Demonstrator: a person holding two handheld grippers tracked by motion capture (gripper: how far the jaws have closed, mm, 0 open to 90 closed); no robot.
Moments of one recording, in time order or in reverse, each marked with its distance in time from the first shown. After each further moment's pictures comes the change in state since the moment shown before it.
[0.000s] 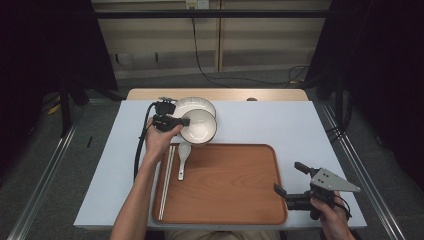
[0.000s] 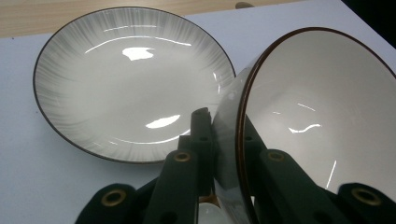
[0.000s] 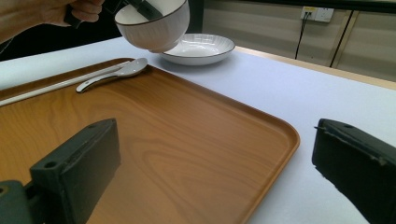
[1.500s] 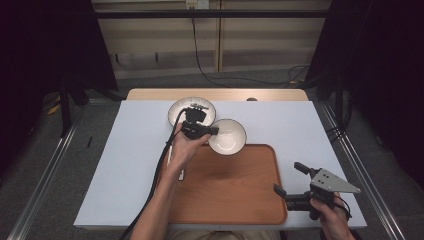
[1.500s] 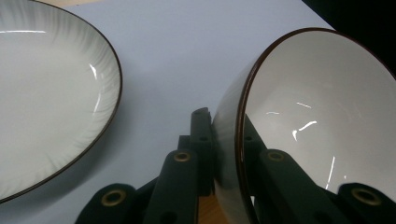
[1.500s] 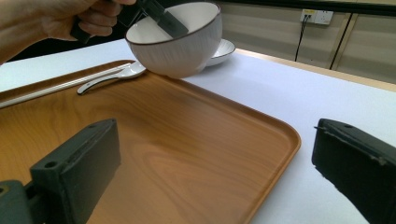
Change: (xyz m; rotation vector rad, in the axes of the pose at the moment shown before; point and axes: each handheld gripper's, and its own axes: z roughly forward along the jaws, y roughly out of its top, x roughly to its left) left arm -0.075 0.000 0.036 0.046 -0.137 0.082; right arm 0.001 -0.001 0.000 -0.014 0.000 0.000
